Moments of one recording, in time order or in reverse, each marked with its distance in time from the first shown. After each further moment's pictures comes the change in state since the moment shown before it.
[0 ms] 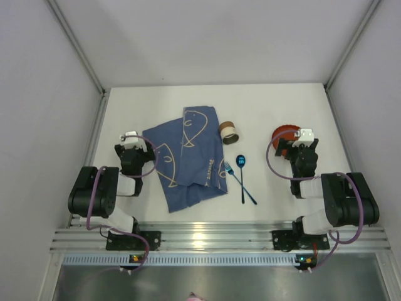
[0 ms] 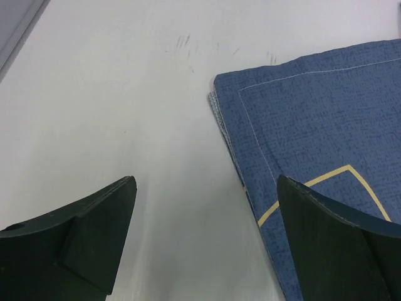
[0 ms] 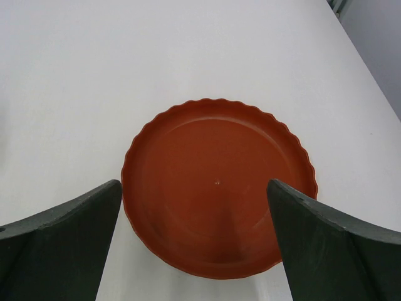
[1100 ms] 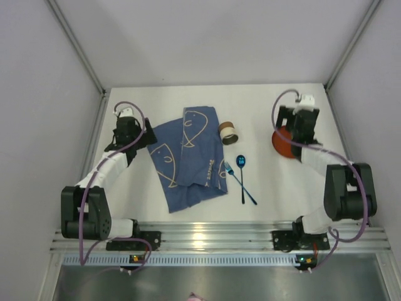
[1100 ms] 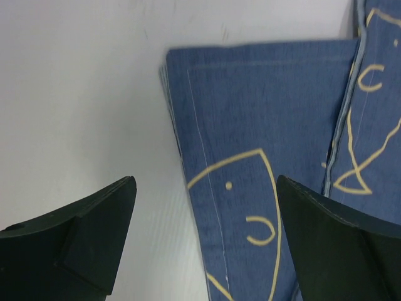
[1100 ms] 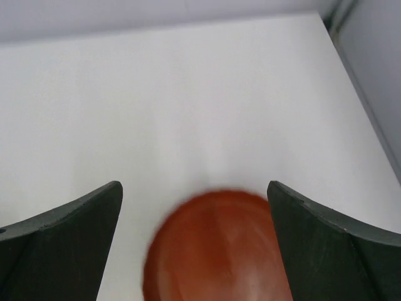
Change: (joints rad) left arm -0.016 -0.212 0.548 -1.111 0.075 -0.266; right arm 0.028 0.015 0.404 -0.560 0.109 0.049
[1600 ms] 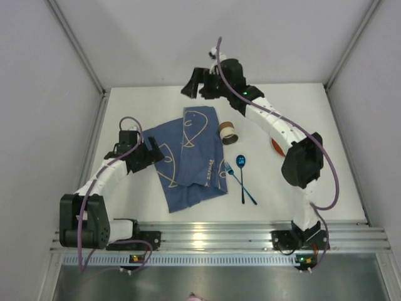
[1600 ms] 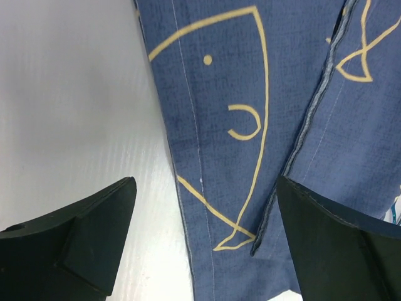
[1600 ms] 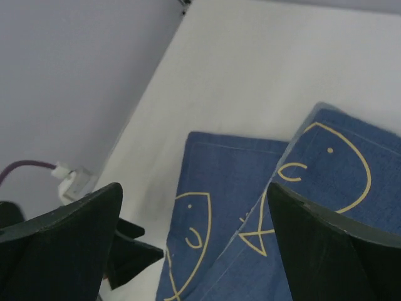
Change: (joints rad) left arm 0.000 -0.076 -0.104 -0.267 0.249 -0.150; right arm 0.507 0.531 1.307 -0.711 -0.485 0.484
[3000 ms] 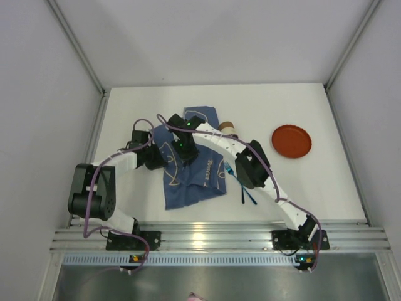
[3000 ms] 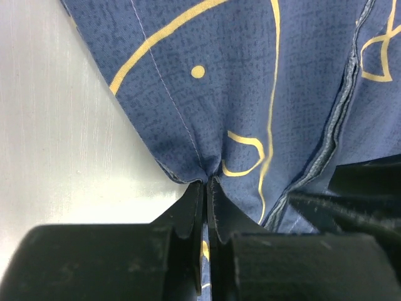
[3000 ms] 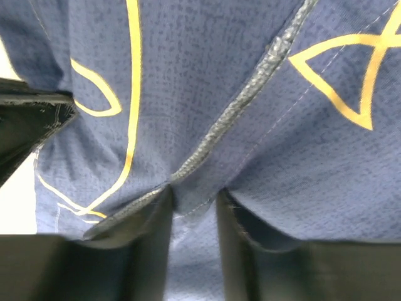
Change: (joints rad) left arm -0.064 0.274 0.003 0.168 0.097 -0.054; right arm 0.331 0.564 0.449 -0.937 0.176 -0.172
